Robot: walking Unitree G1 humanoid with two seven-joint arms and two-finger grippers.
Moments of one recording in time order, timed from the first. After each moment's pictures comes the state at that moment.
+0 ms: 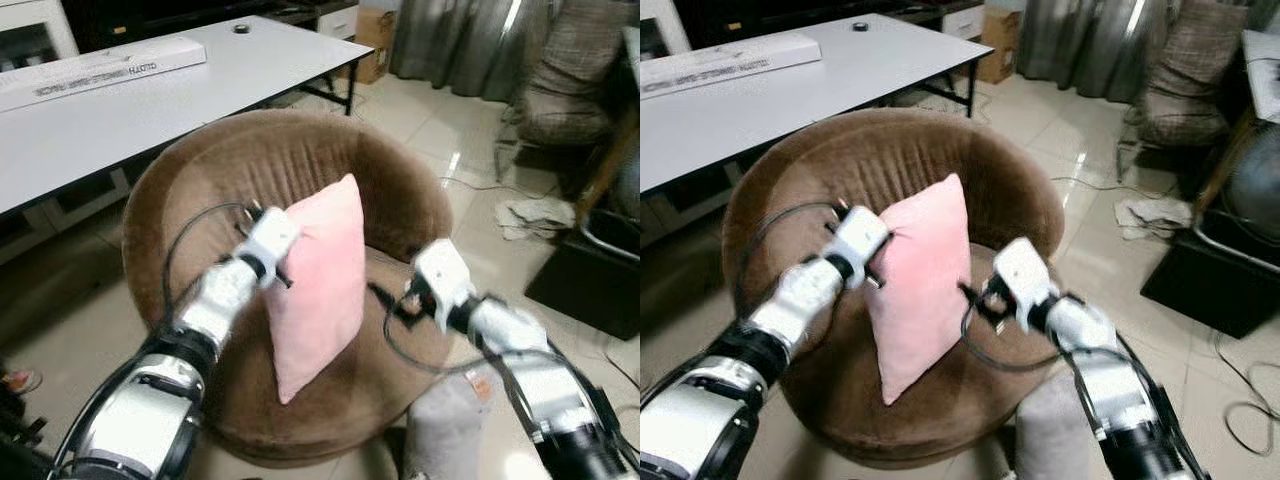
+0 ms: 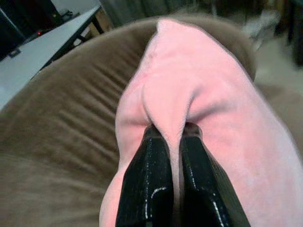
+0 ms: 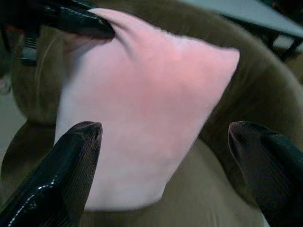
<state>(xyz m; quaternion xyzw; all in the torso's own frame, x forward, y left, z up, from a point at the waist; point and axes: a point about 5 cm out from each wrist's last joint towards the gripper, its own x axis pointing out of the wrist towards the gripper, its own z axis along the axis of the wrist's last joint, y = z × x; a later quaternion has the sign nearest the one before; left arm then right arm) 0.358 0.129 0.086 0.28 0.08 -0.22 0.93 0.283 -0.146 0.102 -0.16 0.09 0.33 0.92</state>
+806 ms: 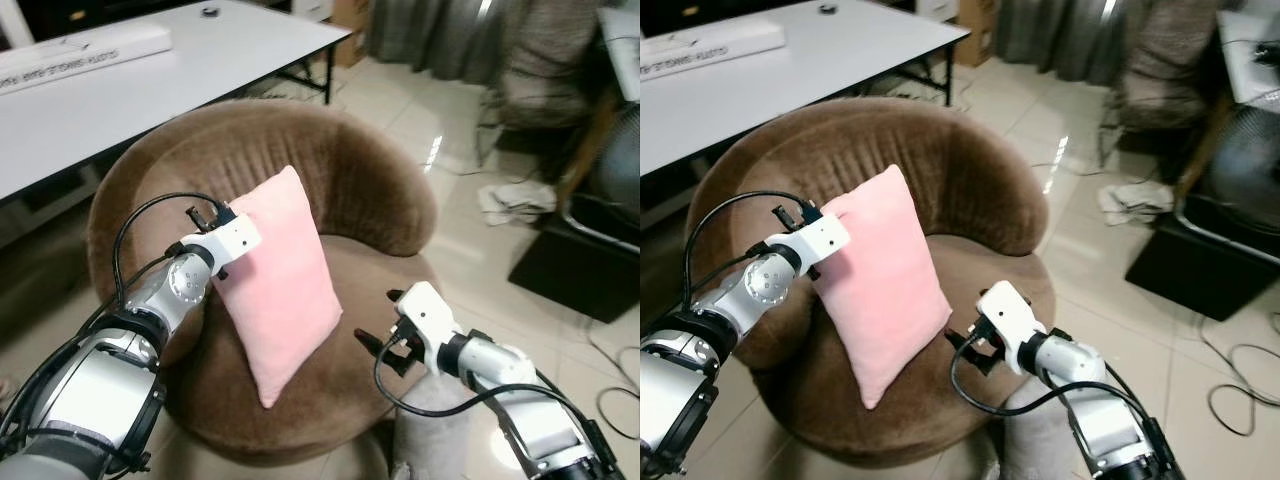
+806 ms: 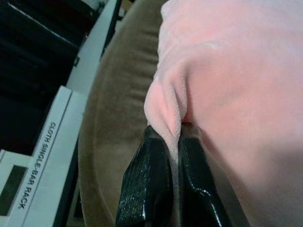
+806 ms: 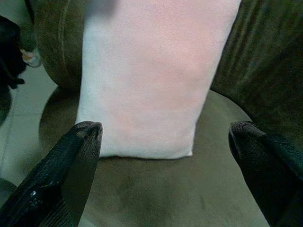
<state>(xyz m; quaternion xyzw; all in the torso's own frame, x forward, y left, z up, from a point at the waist) 0.369 0.199 0.104 0.50 0.07 -0.12 0.86 0.255 -0.128 0.077 -0.14 0.14 0.38 0.90</state>
